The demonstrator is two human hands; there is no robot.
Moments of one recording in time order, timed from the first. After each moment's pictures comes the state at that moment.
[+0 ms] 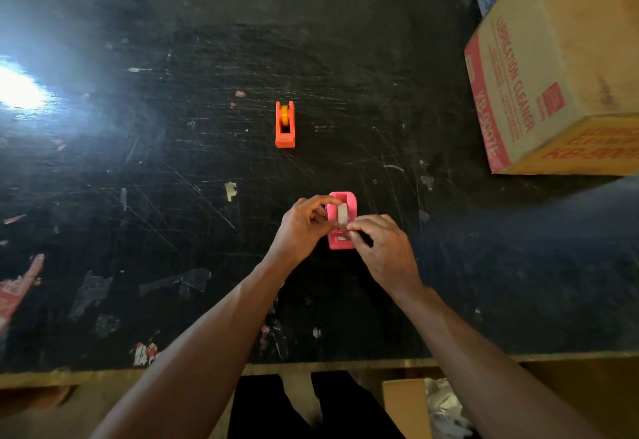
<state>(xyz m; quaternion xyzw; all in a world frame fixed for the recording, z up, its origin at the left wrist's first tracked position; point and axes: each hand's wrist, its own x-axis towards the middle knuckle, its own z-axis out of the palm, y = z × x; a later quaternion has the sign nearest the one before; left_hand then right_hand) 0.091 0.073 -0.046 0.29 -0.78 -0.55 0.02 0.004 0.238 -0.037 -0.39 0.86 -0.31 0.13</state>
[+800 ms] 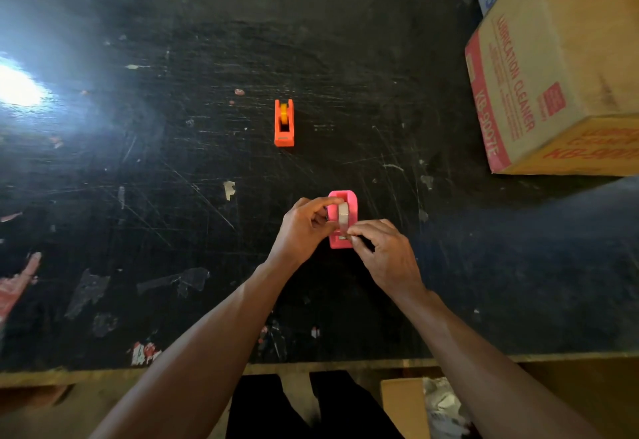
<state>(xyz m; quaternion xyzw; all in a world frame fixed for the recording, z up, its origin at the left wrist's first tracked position) 0.093 0.078 -0.051 0.28 -0.81 -0.52 0.04 0.007 0.246 -0.034 -0.40 0.85 -0.31 0.13</state>
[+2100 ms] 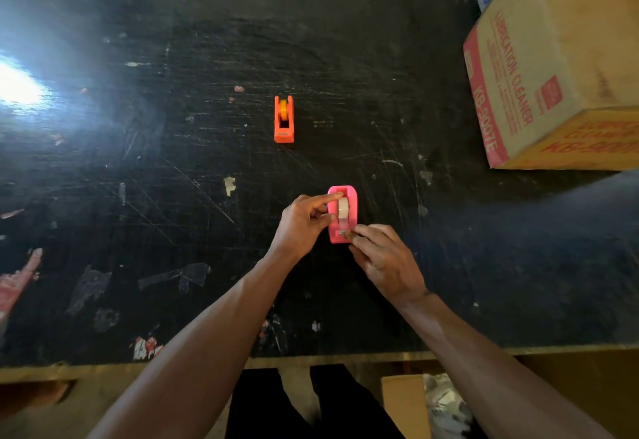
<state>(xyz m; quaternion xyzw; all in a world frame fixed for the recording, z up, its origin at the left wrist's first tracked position) 0.092 0.077 -0.054 0.31 -0.80 -0.51 0.02 0.014 0.268 -0.058 -0.51 0.83 -0.21 0.05</state>
